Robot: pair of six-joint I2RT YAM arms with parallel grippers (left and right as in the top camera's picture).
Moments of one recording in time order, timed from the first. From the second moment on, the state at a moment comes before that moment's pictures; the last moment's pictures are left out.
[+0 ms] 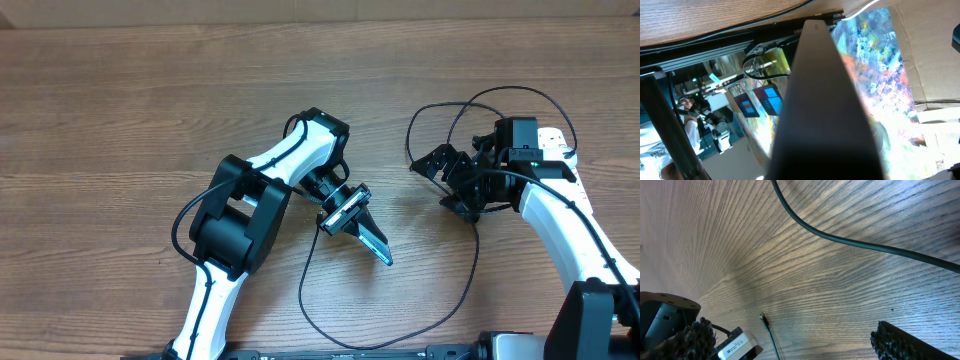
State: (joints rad) left arm -0.56 2.30 1.67 -1.68 1.21 -0.42; right arm -0.04 1.52 0.94 -0.66 -0.55 0.64
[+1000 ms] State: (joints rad) left arm -0.56 2.30 1.67 -1.68 1.21 -0.42; right arm -0.04 1.52 0.94 -0.66 -0.55 0.64
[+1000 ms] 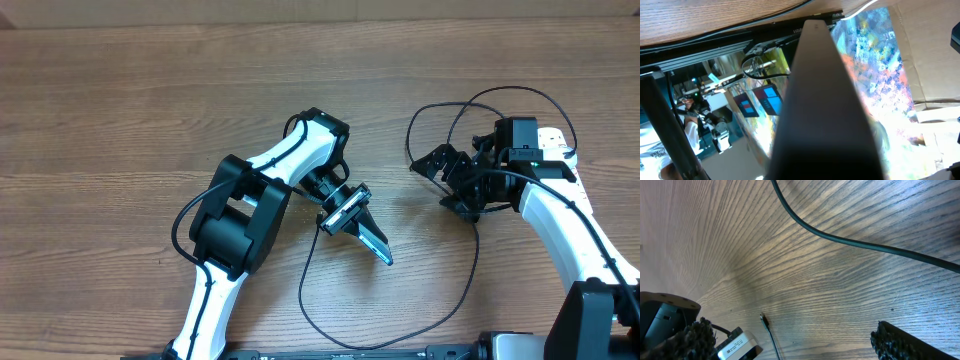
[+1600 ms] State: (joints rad) left arm -0.54 2.30 1.67 -1.68 1.21 -0.42; right arm -0.04 1.52 0.94 -0.66 -0.55 0.64
